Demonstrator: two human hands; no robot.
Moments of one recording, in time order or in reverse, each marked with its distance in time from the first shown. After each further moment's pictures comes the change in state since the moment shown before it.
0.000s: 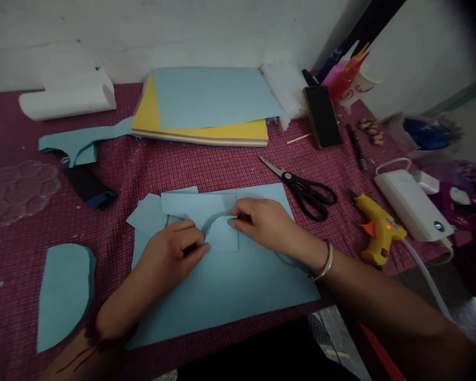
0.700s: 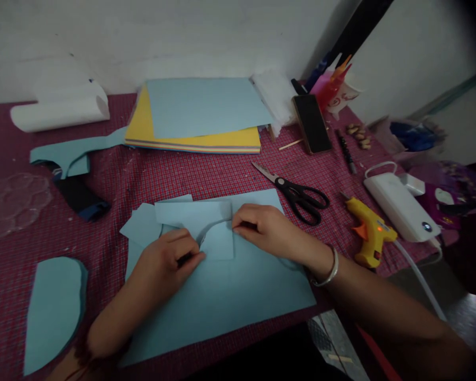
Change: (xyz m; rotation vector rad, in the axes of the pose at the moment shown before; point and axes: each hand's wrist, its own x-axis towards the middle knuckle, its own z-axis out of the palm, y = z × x) left_hand -0.001 -0.003 0.001 0.013 -0.012 0.017; right_hand -0.009 0.012 -0.011 0.238 -0.024 -0.118
